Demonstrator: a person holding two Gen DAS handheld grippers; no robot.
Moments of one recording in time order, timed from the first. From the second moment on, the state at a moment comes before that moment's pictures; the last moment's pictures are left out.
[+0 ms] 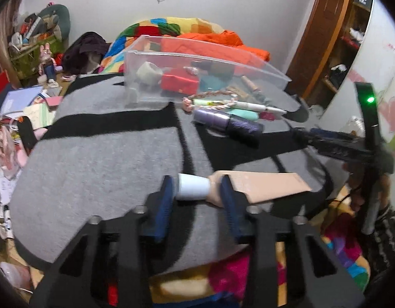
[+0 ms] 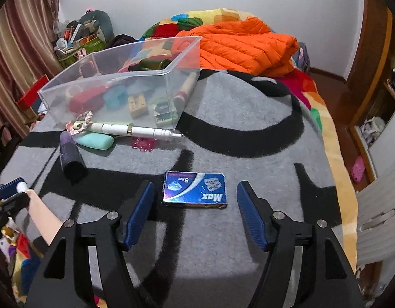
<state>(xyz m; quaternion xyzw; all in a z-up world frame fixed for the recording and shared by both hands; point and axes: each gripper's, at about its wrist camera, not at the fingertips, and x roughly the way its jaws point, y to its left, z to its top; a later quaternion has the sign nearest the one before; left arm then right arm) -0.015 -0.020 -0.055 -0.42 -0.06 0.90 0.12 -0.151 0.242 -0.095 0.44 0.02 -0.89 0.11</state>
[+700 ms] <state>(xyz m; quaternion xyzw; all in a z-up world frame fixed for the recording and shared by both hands) -0.016 -0.038 -0.018 -0.36 -0.10 0.92 0.09 -0.135 0.242 -0.062 0.39 0.00 -0.91 0.12</state>
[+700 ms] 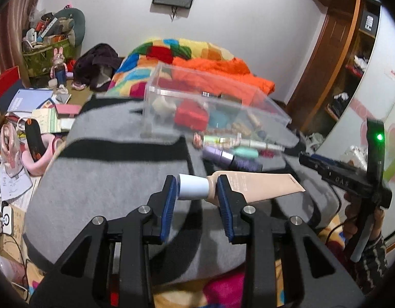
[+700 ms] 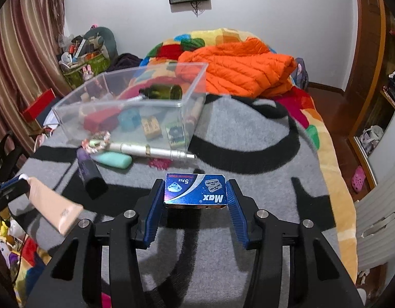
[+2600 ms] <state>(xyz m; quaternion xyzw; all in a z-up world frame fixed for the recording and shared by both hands) -0.181 -0.019 0.003 -0.40 -0.05 0.91 0.09 -0.252 0.158 -0.042 0.41 0.03 -0.89 0.18</state>
